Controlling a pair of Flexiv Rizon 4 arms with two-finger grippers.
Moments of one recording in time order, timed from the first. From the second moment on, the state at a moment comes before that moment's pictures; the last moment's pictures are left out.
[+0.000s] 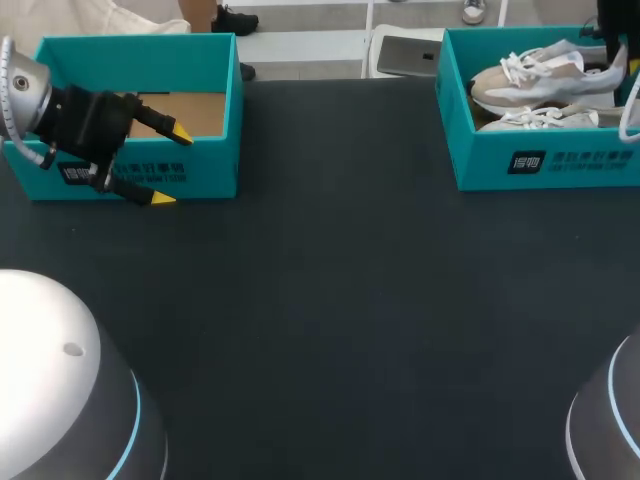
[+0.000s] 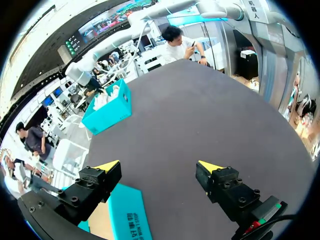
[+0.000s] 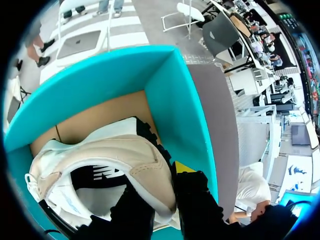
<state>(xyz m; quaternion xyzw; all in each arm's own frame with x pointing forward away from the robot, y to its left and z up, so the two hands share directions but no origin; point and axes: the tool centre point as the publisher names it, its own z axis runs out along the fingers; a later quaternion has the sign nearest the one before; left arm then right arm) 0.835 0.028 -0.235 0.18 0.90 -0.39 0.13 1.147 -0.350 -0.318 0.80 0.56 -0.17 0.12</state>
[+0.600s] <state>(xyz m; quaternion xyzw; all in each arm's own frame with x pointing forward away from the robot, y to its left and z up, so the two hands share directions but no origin) 0.835 0.028 -0.235 0.18 0.90 -0.39 0.13 1.162 -0.347 -0.332 0.80 0.56 -0.16 0.12</state>
